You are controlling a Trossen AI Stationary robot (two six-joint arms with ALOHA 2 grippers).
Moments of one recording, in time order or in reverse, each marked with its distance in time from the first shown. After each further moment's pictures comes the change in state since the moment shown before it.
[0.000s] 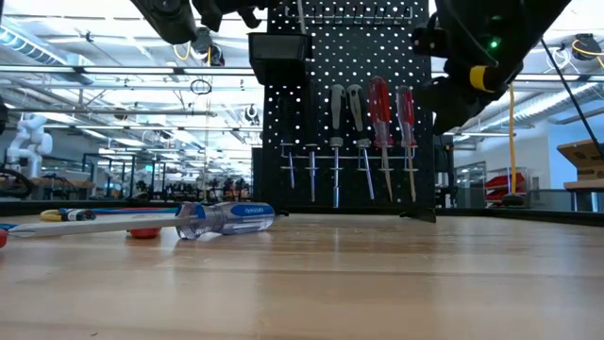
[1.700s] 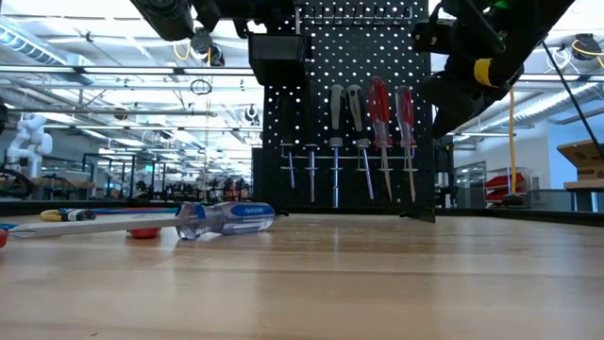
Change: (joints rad) left arm -0.041 -0.003 -0.014 -0.177 -0.218 0.106; right arm 0.027 0.000 0.000 0.069 -0.038 -0.018
